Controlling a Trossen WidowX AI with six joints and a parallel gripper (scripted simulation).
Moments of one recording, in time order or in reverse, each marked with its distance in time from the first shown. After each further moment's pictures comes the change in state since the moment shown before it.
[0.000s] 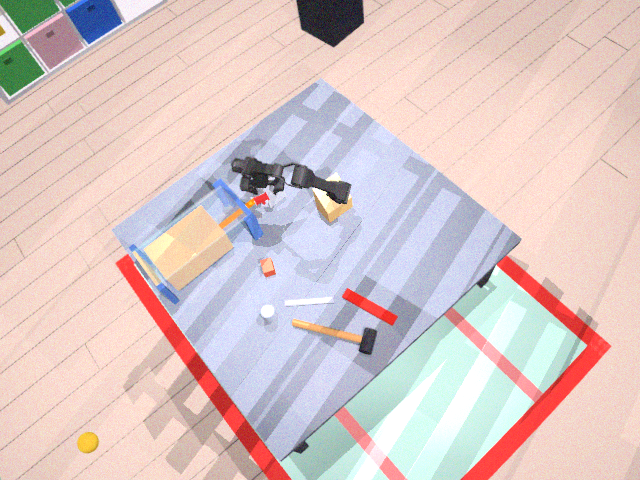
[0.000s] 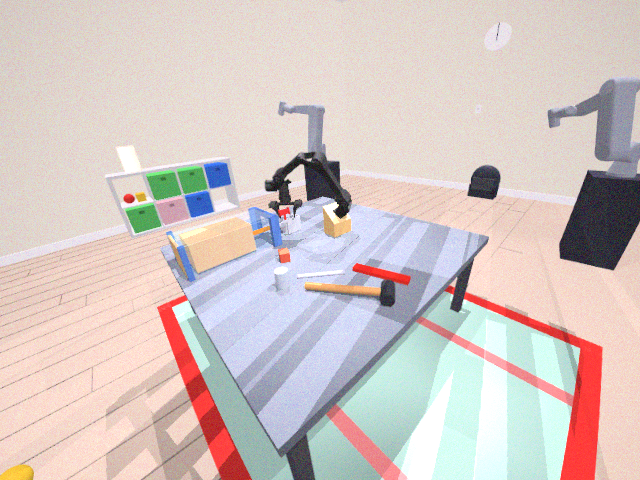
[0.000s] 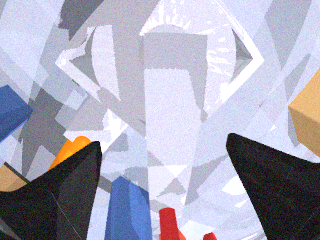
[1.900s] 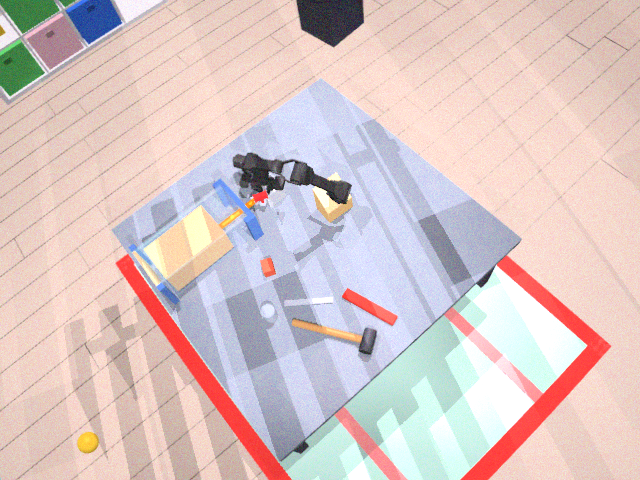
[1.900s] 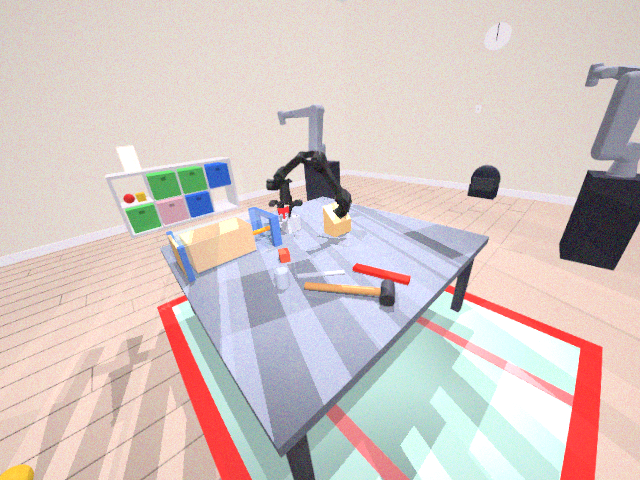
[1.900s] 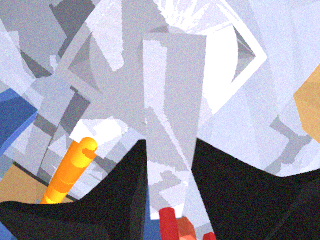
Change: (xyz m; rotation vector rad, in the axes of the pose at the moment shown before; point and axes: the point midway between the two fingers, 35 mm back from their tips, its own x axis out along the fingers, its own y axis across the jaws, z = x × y) arm -0.002 0.001 0.005 0.059 0.080 0.019
